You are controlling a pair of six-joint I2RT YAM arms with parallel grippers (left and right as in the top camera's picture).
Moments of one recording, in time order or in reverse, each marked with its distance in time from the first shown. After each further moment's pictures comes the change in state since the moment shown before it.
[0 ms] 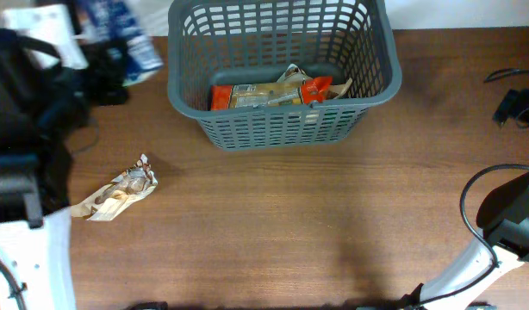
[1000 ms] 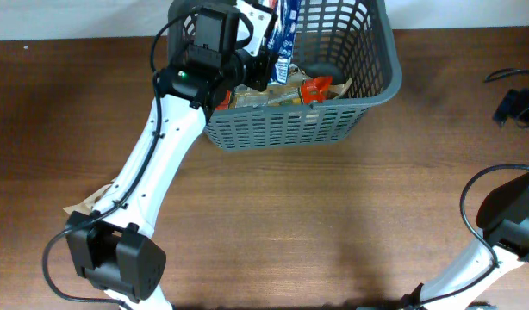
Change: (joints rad) left arm -0.437 0.513 -0.003 0.262 -0.104 0.192; right arm 0.000 0.000 0.000 0.000 0.000 0.000
